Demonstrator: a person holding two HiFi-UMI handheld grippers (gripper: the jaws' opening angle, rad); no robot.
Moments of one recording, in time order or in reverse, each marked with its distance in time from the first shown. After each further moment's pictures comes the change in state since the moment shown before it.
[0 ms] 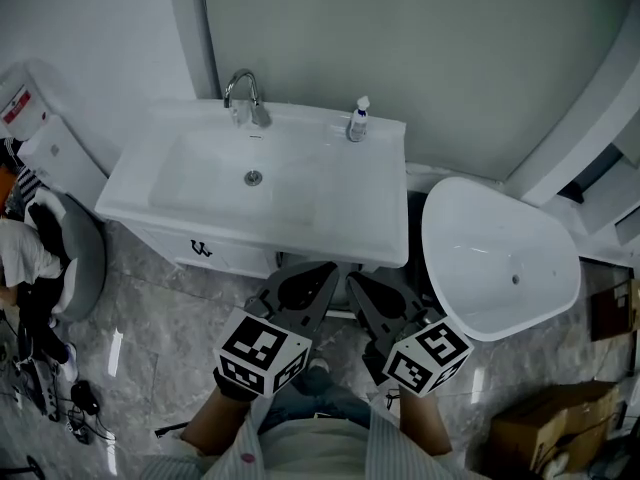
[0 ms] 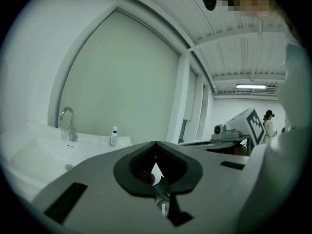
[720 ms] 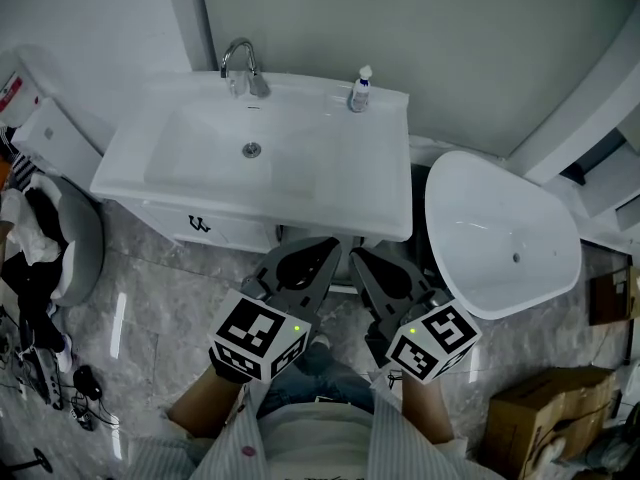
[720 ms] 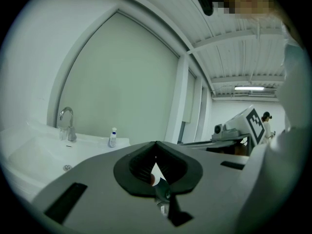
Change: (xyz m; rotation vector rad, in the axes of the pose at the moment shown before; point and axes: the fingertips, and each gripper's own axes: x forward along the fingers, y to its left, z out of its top) left arm -0.005 0.000 -0.004 -0.006 -0.027 -0.015; right arm 0.000 0.004 -0.003 -0.011 0.001 -0.024
